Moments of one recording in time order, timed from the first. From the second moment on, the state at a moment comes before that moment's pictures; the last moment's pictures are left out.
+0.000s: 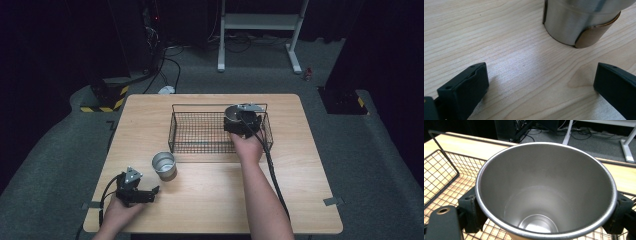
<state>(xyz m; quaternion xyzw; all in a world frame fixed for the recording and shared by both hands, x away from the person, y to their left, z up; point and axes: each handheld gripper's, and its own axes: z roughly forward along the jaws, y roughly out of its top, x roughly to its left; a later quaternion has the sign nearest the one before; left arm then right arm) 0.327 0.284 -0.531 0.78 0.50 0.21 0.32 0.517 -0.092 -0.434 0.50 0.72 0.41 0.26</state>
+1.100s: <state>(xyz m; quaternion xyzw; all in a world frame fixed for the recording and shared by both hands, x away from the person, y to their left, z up) 0.326 0.284 -0.531 0.78 0.50 0.21 0.32 0.521 -0.088 -0.456 0.51 0.74 0.37 0.24</state>
